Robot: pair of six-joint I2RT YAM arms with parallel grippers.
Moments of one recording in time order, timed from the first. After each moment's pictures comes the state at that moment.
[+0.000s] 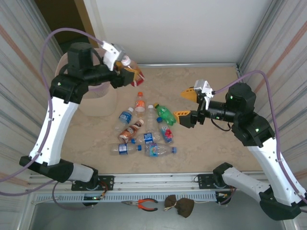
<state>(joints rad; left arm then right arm) -0.32 1.40 1.88 -0.87 0.52 0.17 0.54 0.90 1.32 -0.62 -0.65 -0.04</state>
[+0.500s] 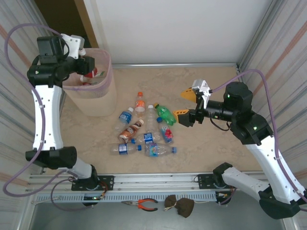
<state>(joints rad) 0.05 1.54 2.03 -1.07 0.23 0.19 0.54 0.92 1.32 -0.64 -0.63 -0.04</state>
